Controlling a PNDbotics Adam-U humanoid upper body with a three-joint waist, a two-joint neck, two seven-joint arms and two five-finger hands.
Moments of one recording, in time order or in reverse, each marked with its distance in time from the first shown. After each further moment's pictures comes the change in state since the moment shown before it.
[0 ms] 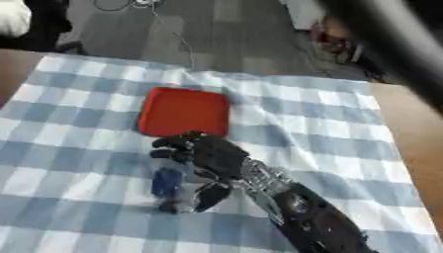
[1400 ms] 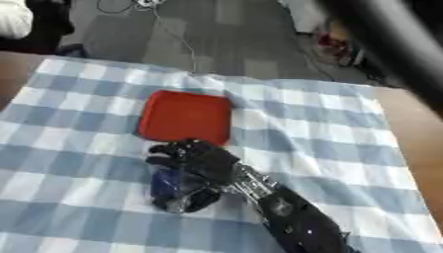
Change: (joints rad) left arm -0.021 -0.017 0.000 0.000 0.010 -0.014 -0.007; right arm -0.064 0.035 -0.025 0.127 0.167 0.027 -0.066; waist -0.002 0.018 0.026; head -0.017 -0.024
